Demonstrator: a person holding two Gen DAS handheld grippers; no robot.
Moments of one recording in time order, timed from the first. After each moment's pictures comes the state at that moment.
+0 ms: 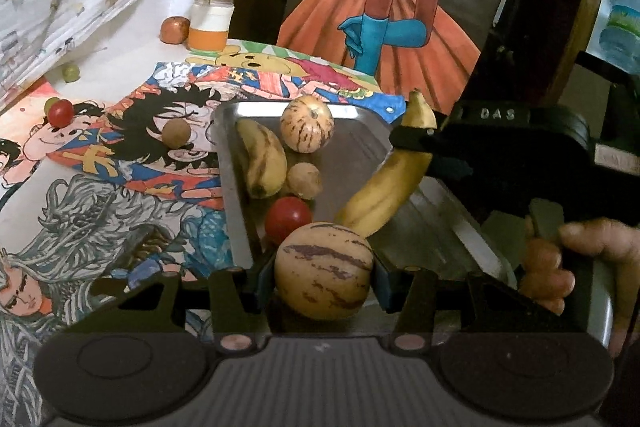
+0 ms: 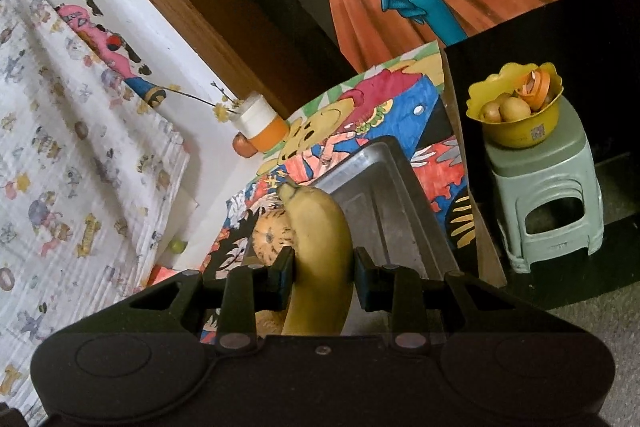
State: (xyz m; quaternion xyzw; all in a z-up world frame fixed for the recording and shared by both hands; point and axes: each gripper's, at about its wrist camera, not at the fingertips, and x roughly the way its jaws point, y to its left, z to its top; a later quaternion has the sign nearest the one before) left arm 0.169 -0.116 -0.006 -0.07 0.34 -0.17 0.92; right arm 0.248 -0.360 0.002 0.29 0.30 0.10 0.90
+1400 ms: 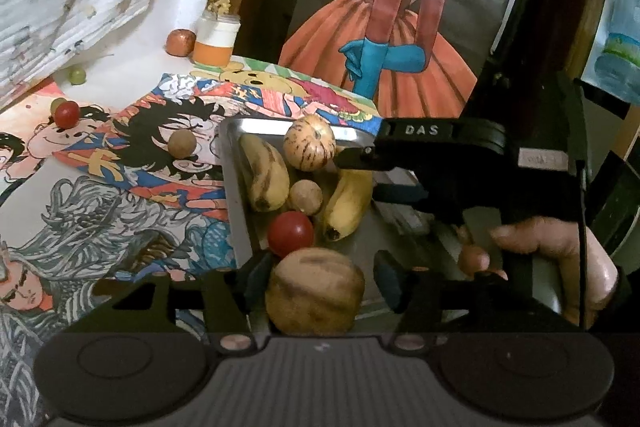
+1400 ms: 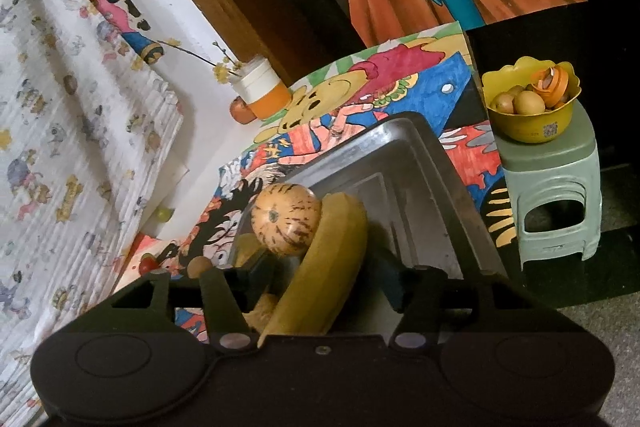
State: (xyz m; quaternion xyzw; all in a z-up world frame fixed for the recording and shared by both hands) left arm 0.159 -0.106 -0.003 -0.11 0.30 -0.17 0.93; right arm 0.267 -0.331 -0.003 0.24 0.34 0.11 0.90
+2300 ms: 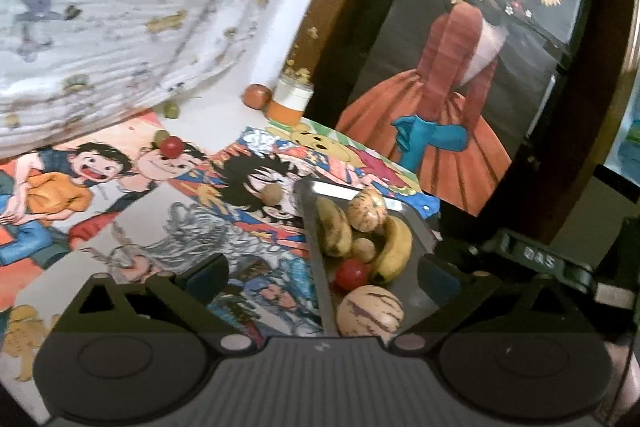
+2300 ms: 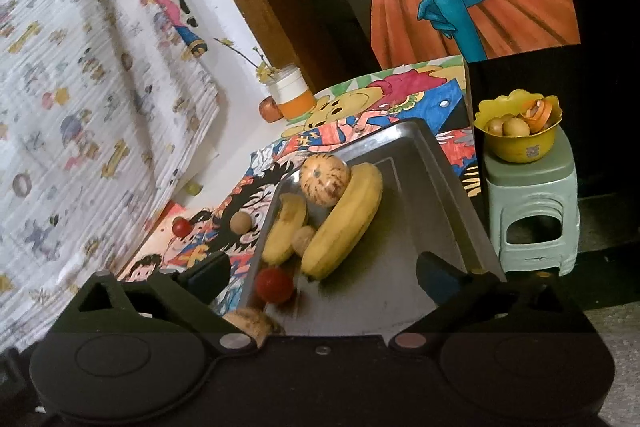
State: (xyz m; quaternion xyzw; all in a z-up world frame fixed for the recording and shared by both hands) left arm 0.099 -0.041 0.033 -0.18 0.24 -0.09 0.95; right arm 0.163 -0.318 0.031 0.19 0.31 0.12 0.93
